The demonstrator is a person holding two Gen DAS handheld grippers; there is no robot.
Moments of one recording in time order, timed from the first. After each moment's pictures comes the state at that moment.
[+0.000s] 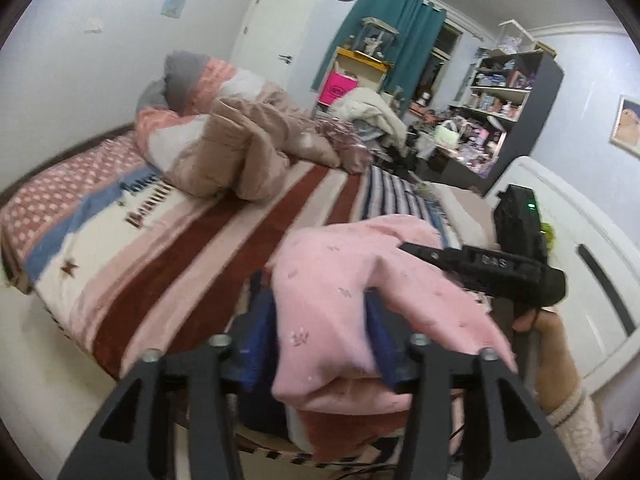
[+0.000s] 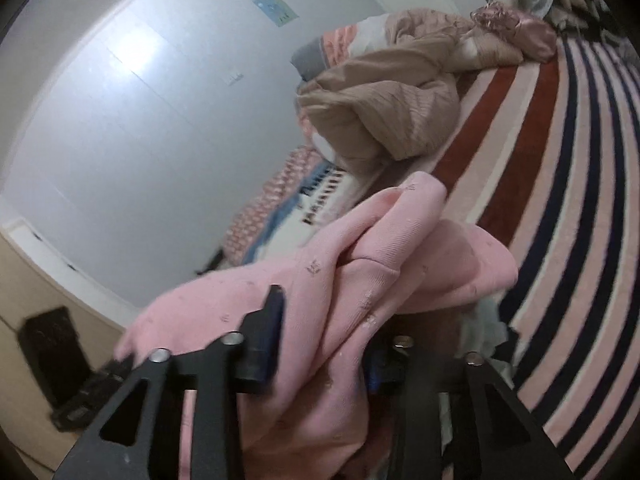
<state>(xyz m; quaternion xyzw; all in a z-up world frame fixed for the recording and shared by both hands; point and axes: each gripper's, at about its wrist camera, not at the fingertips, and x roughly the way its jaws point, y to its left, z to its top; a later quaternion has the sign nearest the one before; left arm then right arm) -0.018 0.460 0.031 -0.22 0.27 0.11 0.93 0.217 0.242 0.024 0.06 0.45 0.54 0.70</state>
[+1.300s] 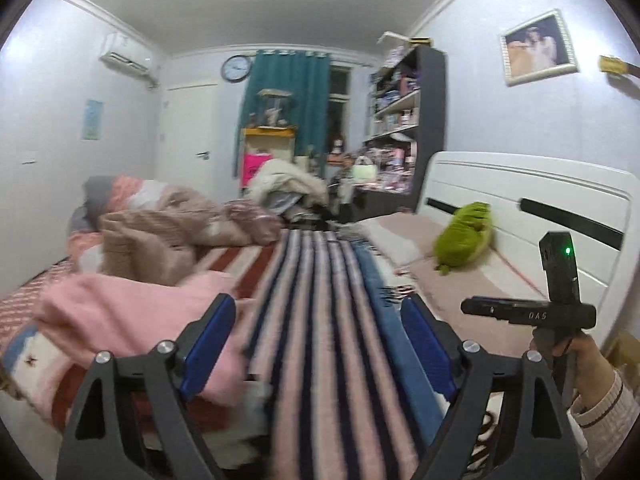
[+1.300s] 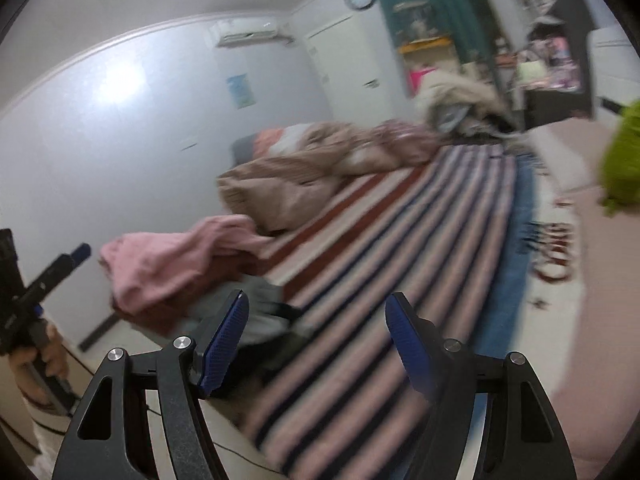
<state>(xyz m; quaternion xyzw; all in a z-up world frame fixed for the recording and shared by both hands) -0.003 0.195 0.063 -0.06 0.12 0.02 0.99 0.186 -0.126 0.022 0.05 0.29 0.42 0.86</state>
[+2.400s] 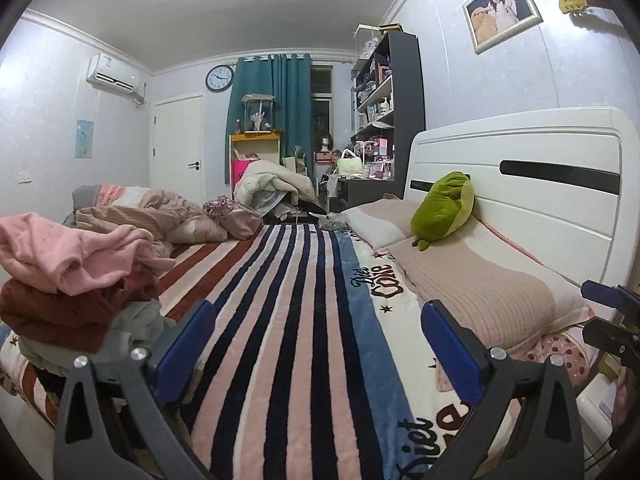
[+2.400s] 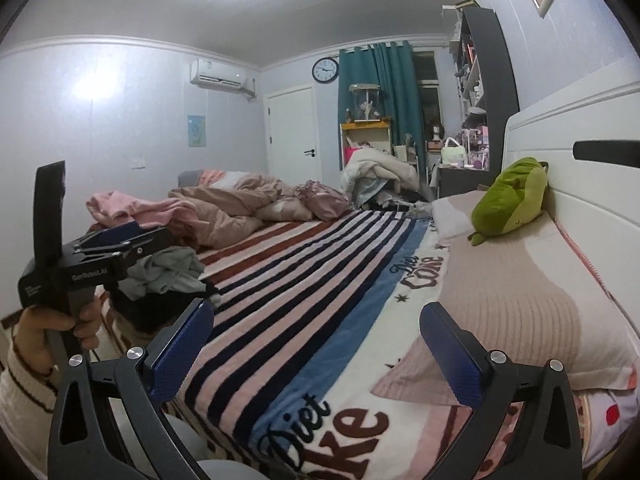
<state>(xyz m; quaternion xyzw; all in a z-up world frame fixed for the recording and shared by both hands) 0.007 0.049 -0.008 -0.01 0.12 0.04 0.99 0.032 -0.265 -0.020 0.00 0.14 0.32 0.94</state>
